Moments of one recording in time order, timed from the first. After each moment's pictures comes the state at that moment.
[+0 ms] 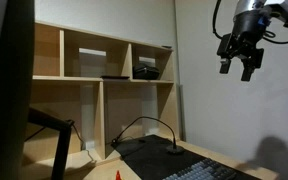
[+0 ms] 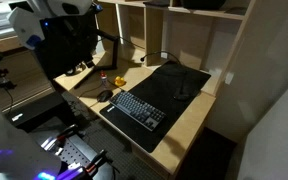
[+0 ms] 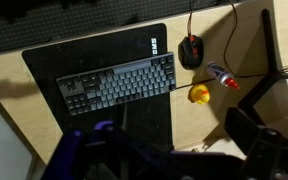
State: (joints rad) arm -0.08 -1.02 -0.16 -2.67 0.07 1.90 0.03
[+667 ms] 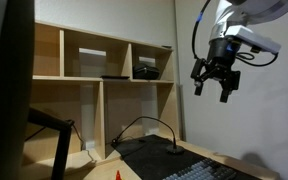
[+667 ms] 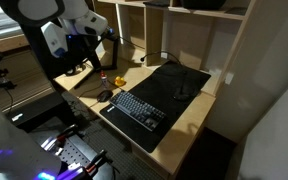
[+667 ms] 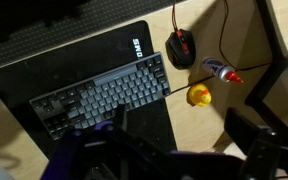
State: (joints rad) arm -0.05 -0.78 -0.07 -2.70 0.20 2.12 0.17
